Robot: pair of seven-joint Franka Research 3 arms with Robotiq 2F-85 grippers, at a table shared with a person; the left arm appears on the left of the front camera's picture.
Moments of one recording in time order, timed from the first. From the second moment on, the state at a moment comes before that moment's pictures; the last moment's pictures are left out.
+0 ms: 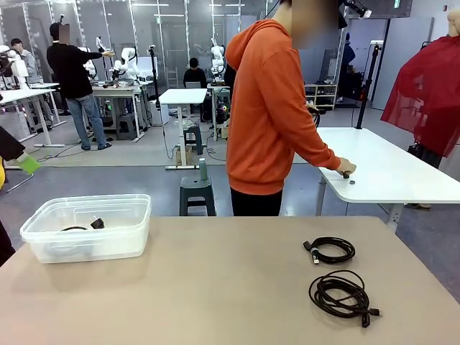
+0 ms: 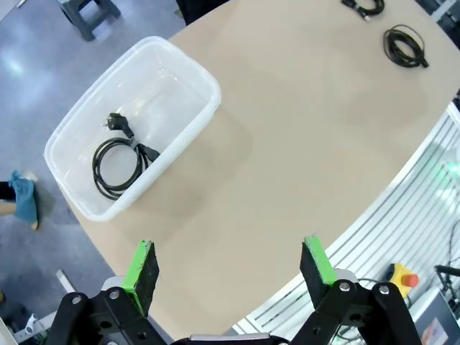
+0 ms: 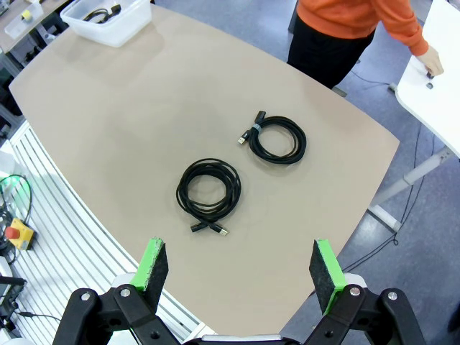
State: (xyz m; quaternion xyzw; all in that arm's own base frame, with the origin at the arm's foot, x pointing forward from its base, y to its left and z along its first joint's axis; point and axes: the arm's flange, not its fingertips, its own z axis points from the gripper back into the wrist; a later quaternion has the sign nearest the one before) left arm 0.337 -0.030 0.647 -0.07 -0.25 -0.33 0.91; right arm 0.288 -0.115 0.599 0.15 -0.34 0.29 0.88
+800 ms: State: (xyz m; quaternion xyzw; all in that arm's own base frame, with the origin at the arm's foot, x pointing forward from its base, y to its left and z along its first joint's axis) left arm 0.361 -0.046 0.634 -0.09 -0.25 -0.38 0.89; right arm 0.288 -0.115 0.599 0.15 -0.34 0.29 0.88
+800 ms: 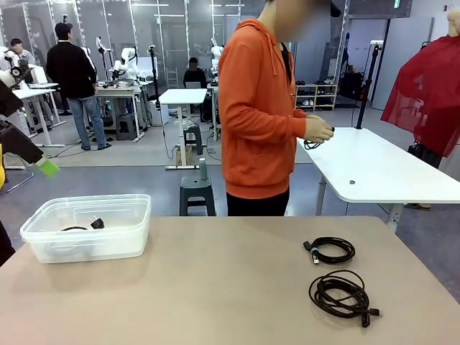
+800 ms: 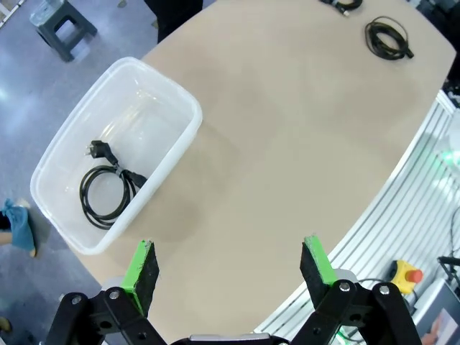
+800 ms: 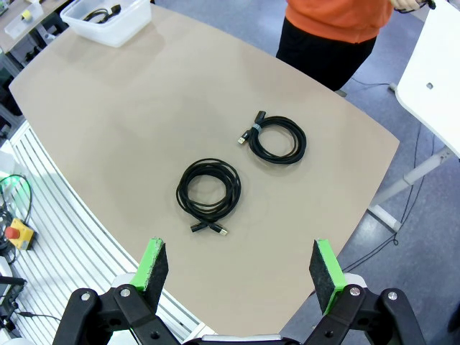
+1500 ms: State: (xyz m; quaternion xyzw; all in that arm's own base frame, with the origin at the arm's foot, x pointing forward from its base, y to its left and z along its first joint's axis) left arm 0.357 -0.042 0.637 -0.08 -0.26 -0.37 0.89; right arm 0.288 -0.115 0.599 0.15 -0.34 0.29 0.88
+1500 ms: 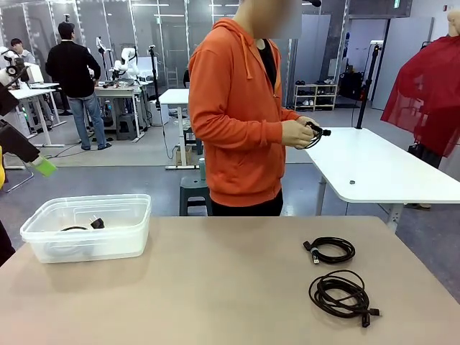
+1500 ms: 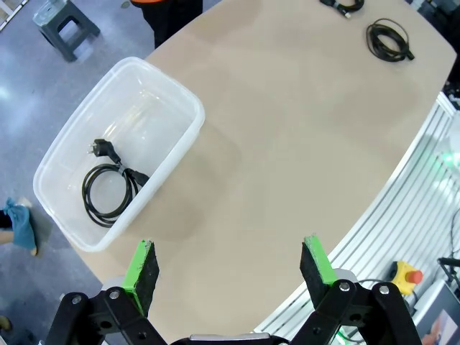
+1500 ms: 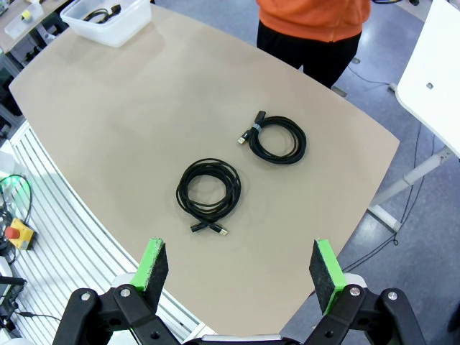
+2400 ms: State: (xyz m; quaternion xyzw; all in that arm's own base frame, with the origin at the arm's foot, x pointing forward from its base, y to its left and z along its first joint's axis) left arm 0.357 -0.042 0.636 -0.08 -0.26 -0.37 0.89; right arm 0.288 -0.115 0.599 0.15 -0.34 0.29 0.88
